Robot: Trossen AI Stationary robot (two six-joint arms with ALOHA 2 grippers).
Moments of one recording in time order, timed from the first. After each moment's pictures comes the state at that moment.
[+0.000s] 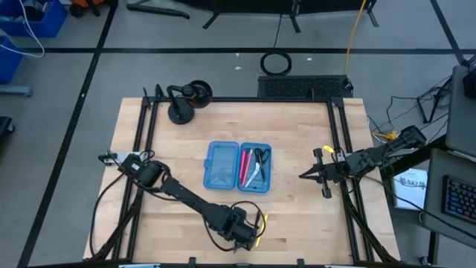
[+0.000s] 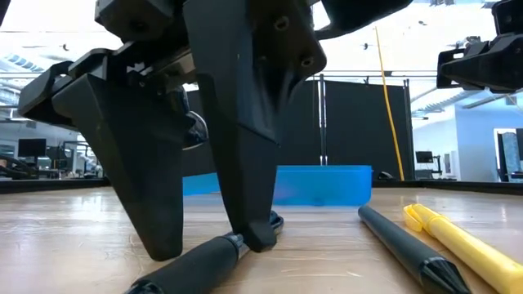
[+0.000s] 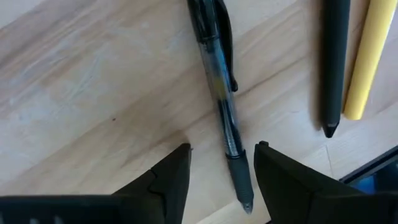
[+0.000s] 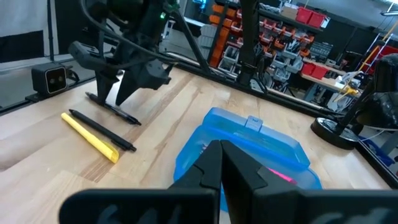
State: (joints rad) left arm -0.51 2.37 1.81 -0.79 0.16 -1.59; right arm 0.44 0.16 0.02 0.02 0.26 -0.24
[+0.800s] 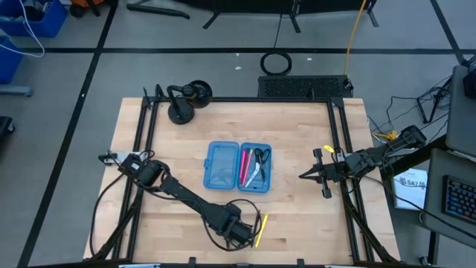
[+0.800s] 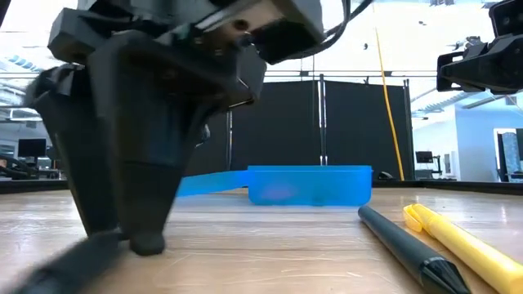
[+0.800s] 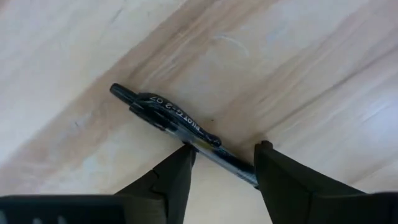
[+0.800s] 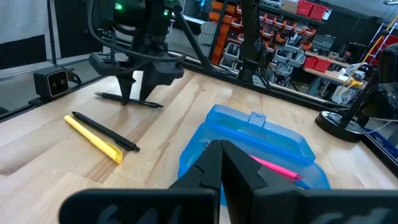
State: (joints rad) left arm -0.49 2.37 1.82 -1.05 0.08 -1.43; right arm 0.44 0.17 0.02 0.01 0.26 -0.20
